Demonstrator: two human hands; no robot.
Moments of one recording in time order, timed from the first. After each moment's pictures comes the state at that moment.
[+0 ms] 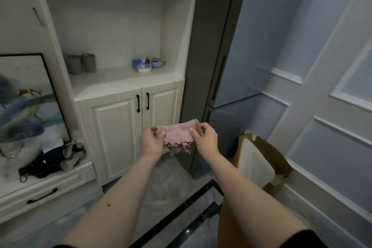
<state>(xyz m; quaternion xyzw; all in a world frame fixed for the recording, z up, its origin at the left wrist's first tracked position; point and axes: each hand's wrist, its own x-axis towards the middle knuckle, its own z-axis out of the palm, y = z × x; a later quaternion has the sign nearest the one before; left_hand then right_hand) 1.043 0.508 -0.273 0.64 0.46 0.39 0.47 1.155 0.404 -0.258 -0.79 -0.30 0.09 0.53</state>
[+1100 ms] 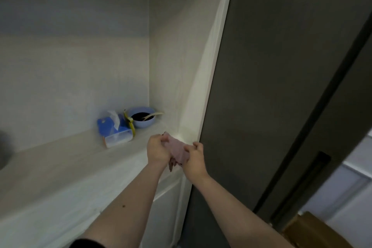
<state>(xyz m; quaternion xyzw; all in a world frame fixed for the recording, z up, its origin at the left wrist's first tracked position) 1.483 1.020 -0.274 0.73 0.41 0.33 0.43 1.542 0.928 -0.291 -0.72 -0.21 0.17 0.64</state>
